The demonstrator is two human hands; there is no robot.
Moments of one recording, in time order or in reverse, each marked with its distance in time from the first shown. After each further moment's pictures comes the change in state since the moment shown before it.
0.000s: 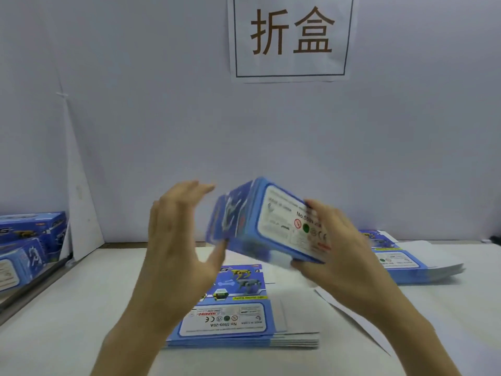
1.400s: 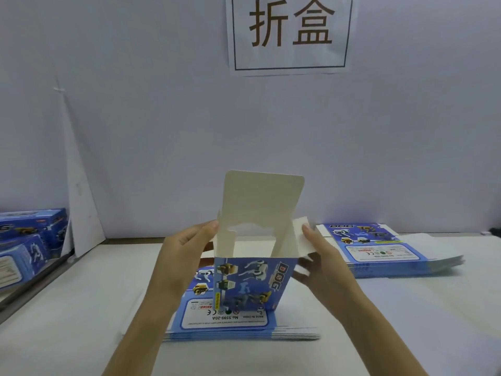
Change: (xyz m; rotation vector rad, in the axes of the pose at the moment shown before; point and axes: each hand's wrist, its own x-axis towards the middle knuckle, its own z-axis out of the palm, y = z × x) left_hand -0.017 -0.034 0.034 -0.661 -0.204 -0.856; right_hand 0.005 0.032 0.056 1.152 0.031 0.762
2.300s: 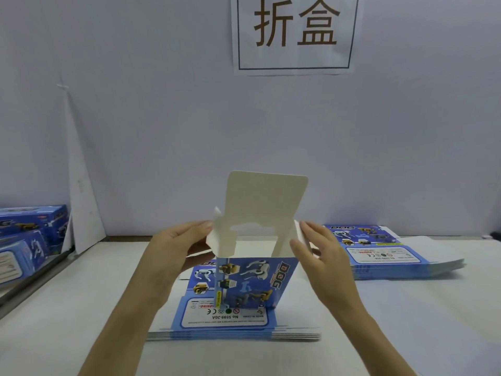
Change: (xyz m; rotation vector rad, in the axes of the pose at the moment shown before) left_hand 0.001 0.010 -0.016 -0.197 -0.009 -0.171; right_hand -0.001 0.007 -0.002 -0.858 0.162 -0.566
